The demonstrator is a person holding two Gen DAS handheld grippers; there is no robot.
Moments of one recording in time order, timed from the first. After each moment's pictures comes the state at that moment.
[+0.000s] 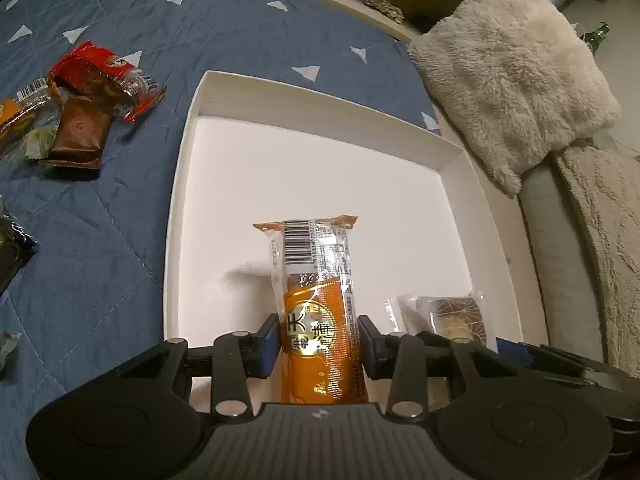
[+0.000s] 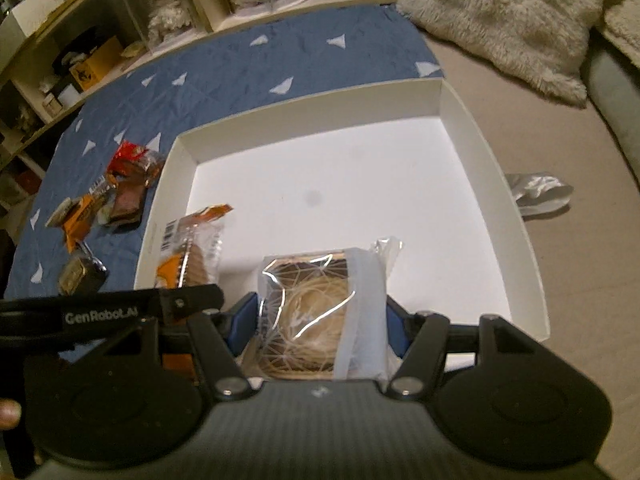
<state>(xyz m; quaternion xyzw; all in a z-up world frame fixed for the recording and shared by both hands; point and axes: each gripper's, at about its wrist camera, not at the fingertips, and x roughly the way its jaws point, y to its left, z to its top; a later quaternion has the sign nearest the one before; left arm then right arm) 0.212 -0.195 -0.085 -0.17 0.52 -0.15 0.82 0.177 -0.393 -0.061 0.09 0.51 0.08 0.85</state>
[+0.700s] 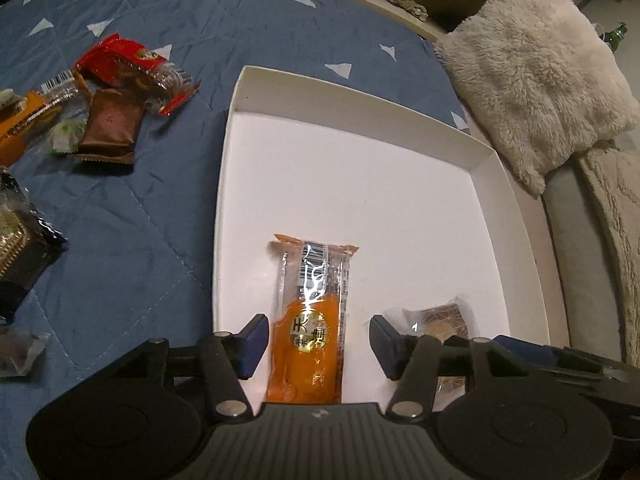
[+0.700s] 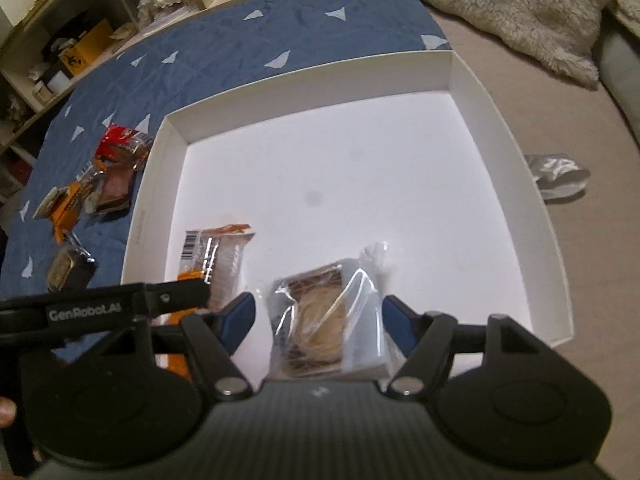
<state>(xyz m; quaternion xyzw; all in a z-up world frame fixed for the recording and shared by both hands) 0.214 -0.178 -0.090 -0.15 0.53 -0.13 0.82 0.191 -0.392 -0.078 0.09 0.54 0.07 0.84</state>
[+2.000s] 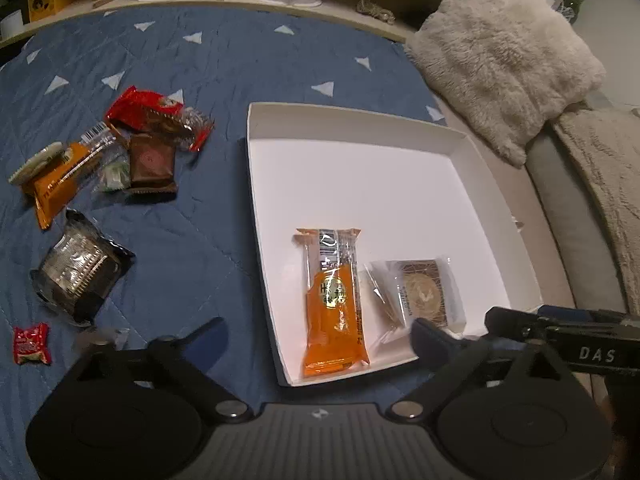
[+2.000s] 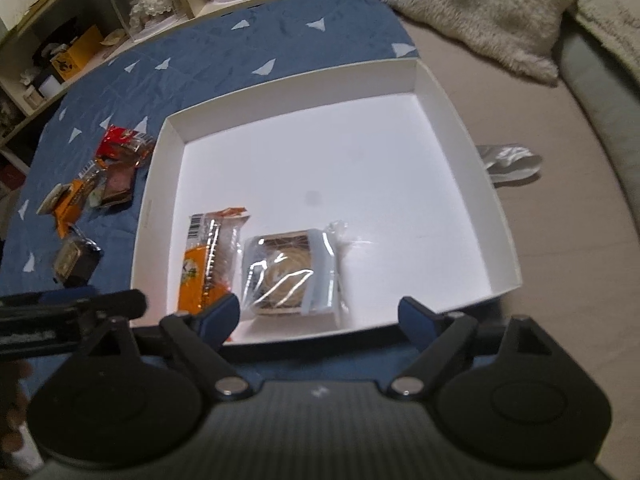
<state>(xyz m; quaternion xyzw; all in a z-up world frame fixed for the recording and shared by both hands) 0.170 -0.154 -0.038 -0.08 0.52 -0.14 0.84 0.155 -0.396 -0.049 0.08 0.54 0.04 0.84</state>
